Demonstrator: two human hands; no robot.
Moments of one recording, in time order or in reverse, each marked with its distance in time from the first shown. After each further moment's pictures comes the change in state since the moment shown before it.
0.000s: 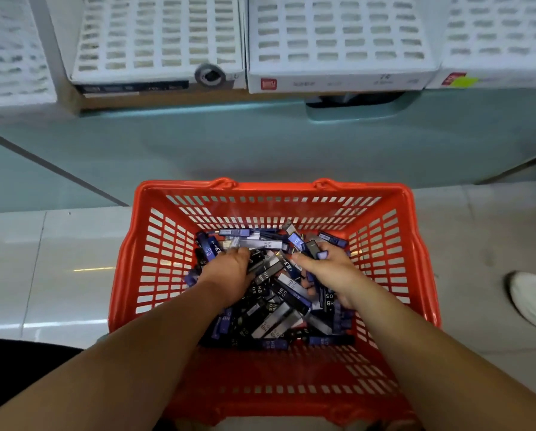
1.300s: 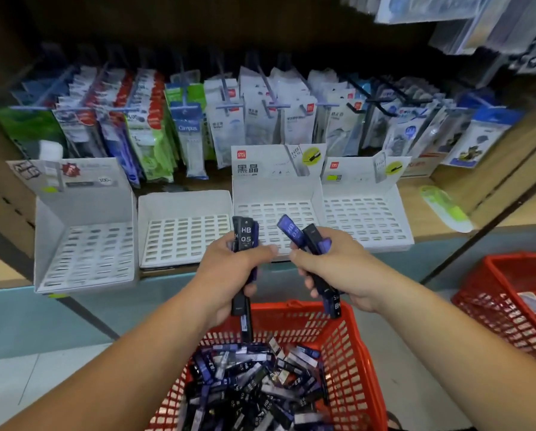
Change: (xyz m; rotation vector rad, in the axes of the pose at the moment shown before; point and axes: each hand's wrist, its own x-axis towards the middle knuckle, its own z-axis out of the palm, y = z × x) left_hand -0.124 0.095 -0.289 -1.519 0.311 0.308; right_hand -0.239 -0.245 -0.027 -0.163 0.065 -0.595
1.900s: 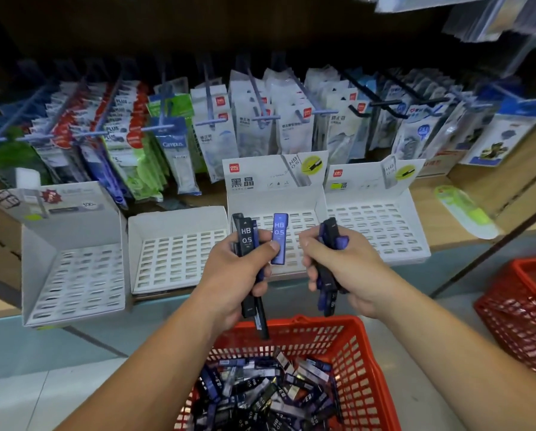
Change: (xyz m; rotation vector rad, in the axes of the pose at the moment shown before) left_hand 0.036 0.009 0.017 -0.131 0.029 0.034; right_hand 0.042 0.006 -0.021 0.297 0.062 -0.104
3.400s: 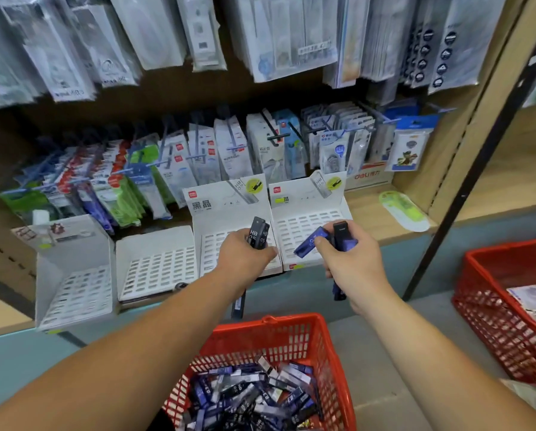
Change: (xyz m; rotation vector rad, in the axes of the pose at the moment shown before) left_hand -0.007 -0.005 0.103 0.749 0.136 0.182; right_hand -0.065 0.003 -0.095 0.015 0.440 -0.321
